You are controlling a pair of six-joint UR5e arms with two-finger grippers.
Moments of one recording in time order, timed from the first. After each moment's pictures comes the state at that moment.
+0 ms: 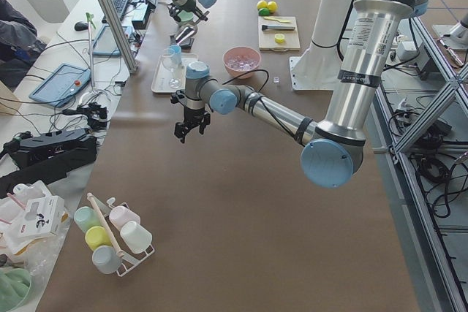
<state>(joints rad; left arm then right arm) -1.00 -1.81 -1.72 -1.70 -1.95 0.06 0.88 -0.30 0.91 -2.39 2.11 -0.11</state>
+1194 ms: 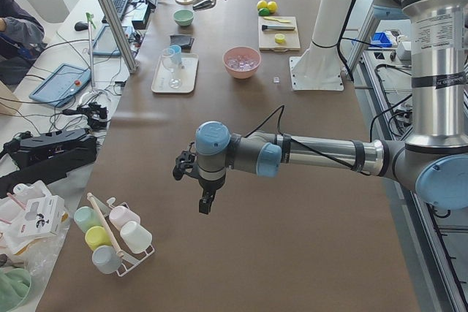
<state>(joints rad) -1.52 -1.44 -1.75 -1.70 -2.31 0.05 0.96 -0.99 1.78 -2.39 2.07 0.24</state>
